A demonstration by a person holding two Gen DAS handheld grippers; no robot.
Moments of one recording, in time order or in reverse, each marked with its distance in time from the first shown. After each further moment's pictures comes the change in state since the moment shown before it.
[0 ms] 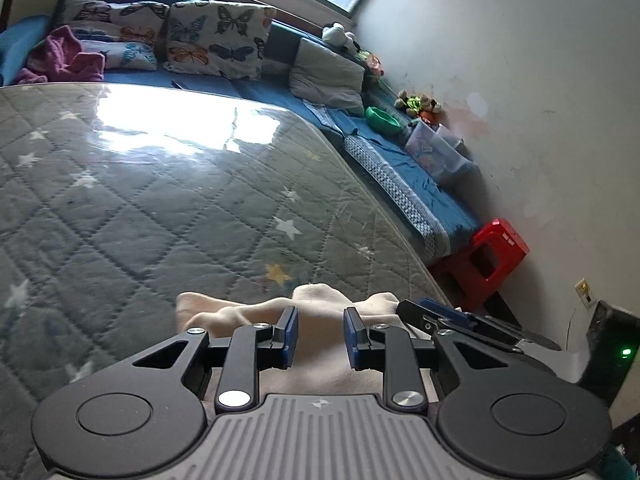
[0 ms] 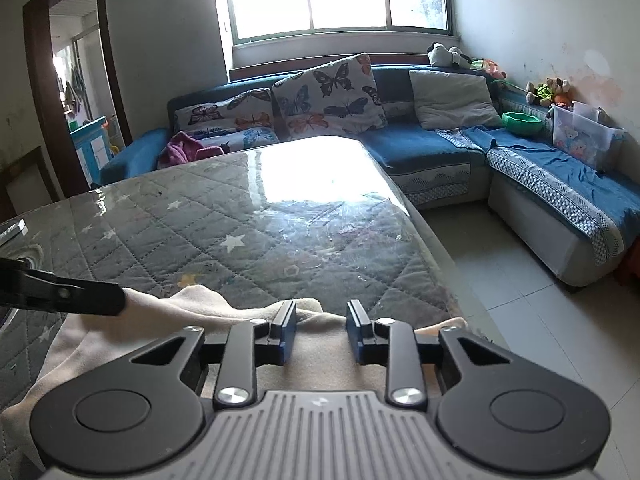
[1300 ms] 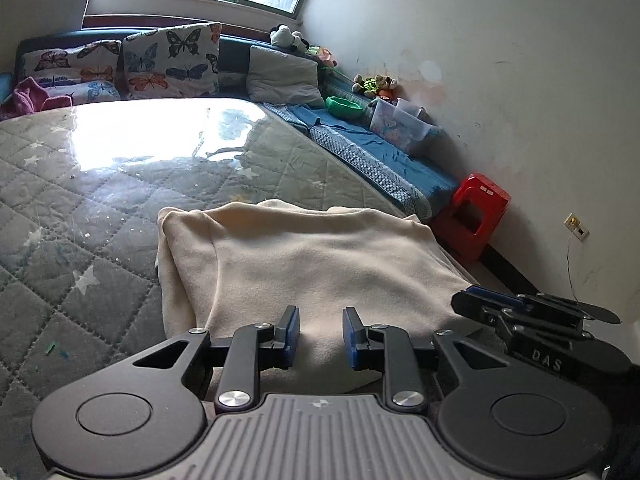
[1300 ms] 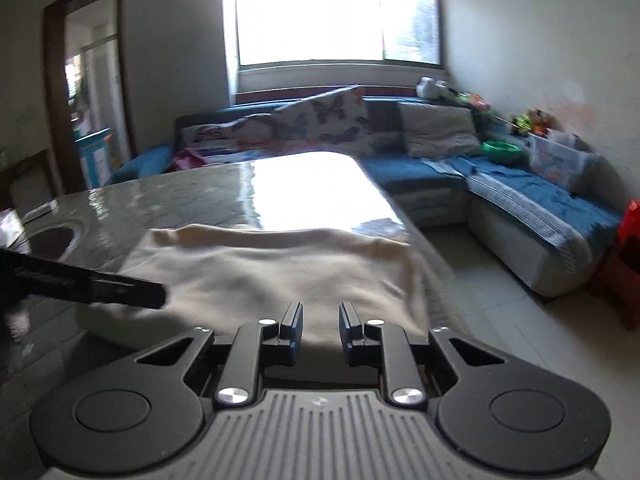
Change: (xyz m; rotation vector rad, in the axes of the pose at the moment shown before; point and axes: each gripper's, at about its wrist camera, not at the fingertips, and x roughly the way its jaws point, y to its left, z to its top) left arm -0.047 -0.030 -0.084 0.222 -0.027 -0.012; right arm -0.112 0.011 -0.076 -0.020 -0.087 -0.061
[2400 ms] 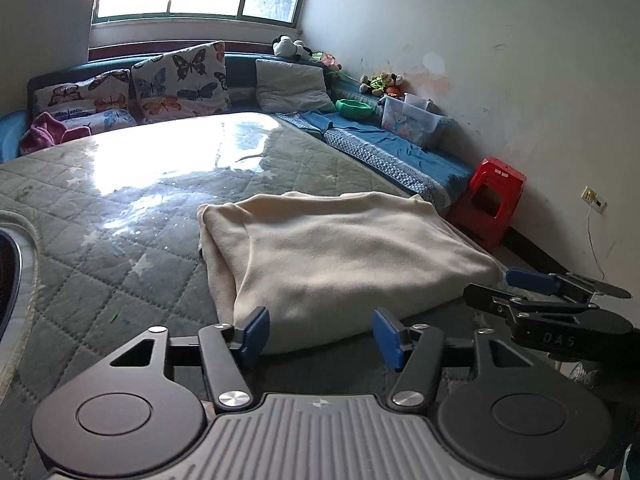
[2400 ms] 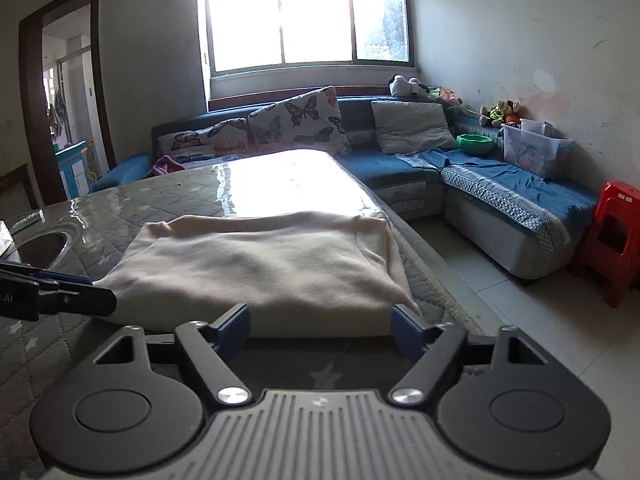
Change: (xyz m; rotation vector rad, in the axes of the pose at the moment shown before) left arm -0.050 -0.006 -0.028 0.091 -0.015 0.082; right arm -0.034 0.012 -0.026 0.051 -0.024 -0.046
